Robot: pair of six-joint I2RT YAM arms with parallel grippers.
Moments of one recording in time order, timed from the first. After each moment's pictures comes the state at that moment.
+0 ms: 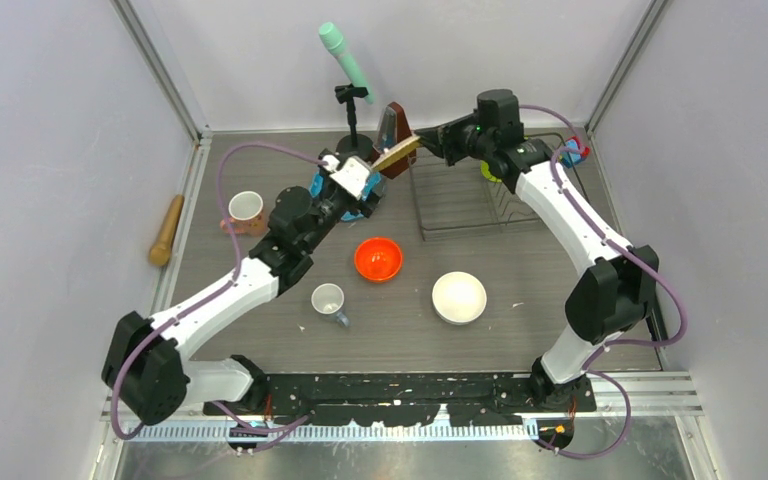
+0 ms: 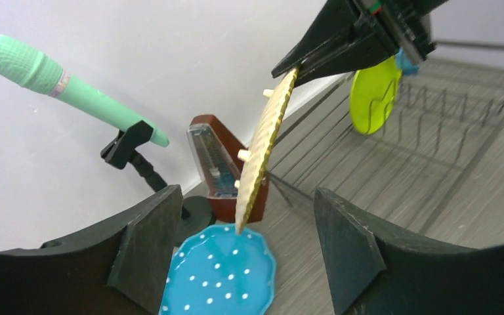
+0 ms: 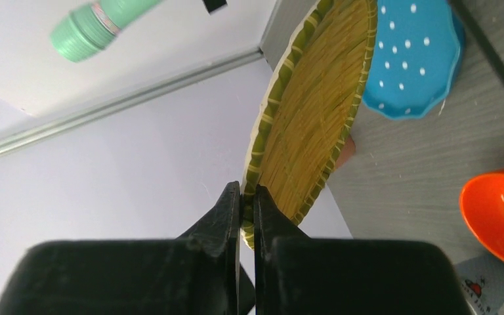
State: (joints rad) left arm -0.65 1.27 0.89 0.52 0.00 0.37; right arm 0.37 1.67 1.60 -0.39 -0.23 1.54
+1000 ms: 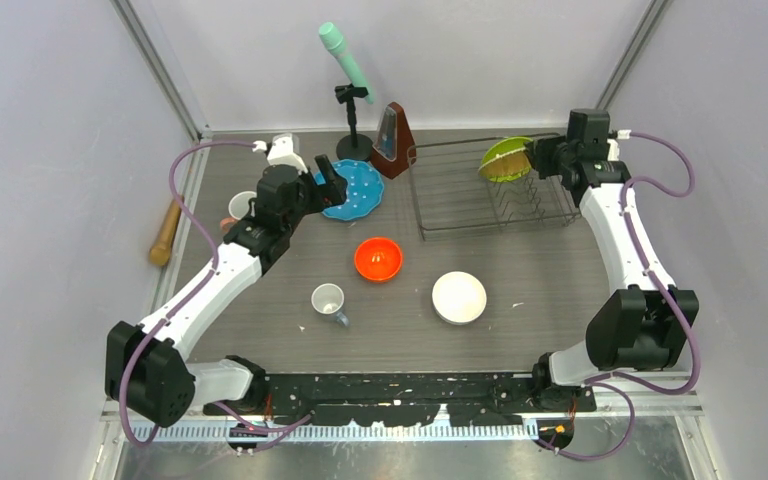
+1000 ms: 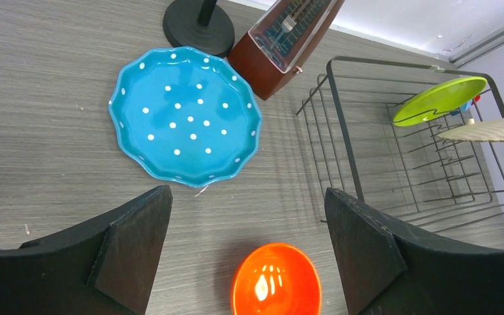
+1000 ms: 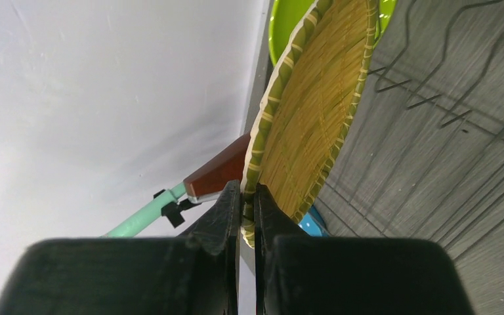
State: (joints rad) left arm -0.44 1.24 0.99 -0.06 -0.19 -0.50; right arm -0.02 1.46 1.39 -0.49 0.03 1.38
